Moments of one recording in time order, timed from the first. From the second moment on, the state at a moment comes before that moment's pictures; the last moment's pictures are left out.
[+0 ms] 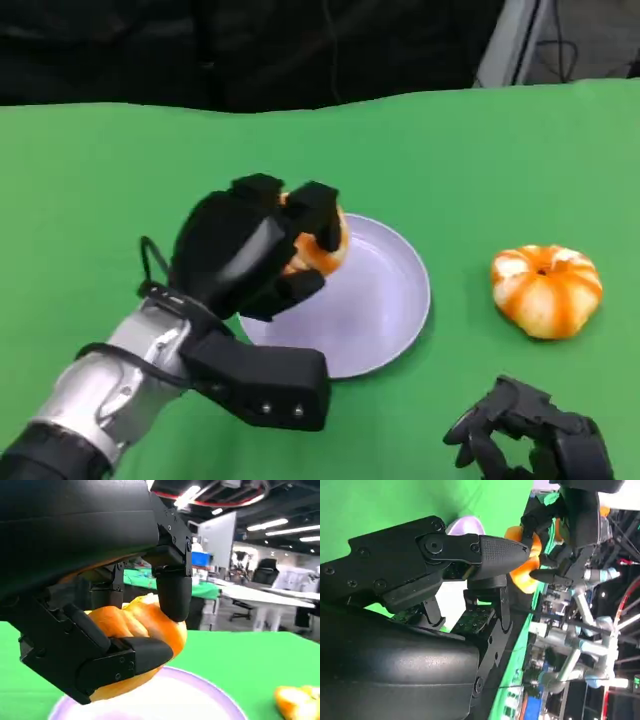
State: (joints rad) left arm -0.49 0.29 -0.48 0.42 0.79 -0.34 0.39; right arm 0.21 0.06 0.11 0.37 -0.15 -0.90 -0.04
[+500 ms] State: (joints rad) left arm -0.56 0.17 -0.54 0.60 0.82 -0.30 0.30; right arm 0.21 0.06 0.12 0.37 -0.15 -0.90 -0.04
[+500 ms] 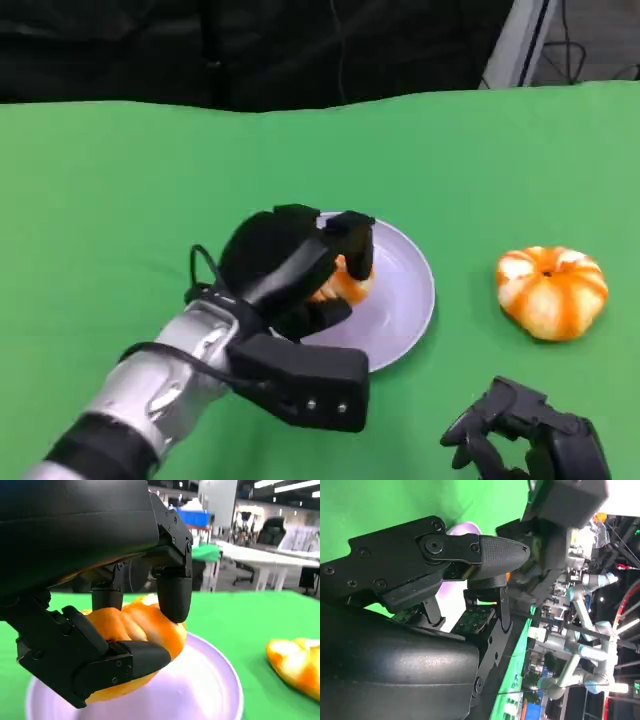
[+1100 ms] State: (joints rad) left arm -0.61 0.19 -0.58 0.56 0.86 -0.07 0.06; right arm 0.22 0.06 0.12 0.37 -0.15 -0.90 -0.04
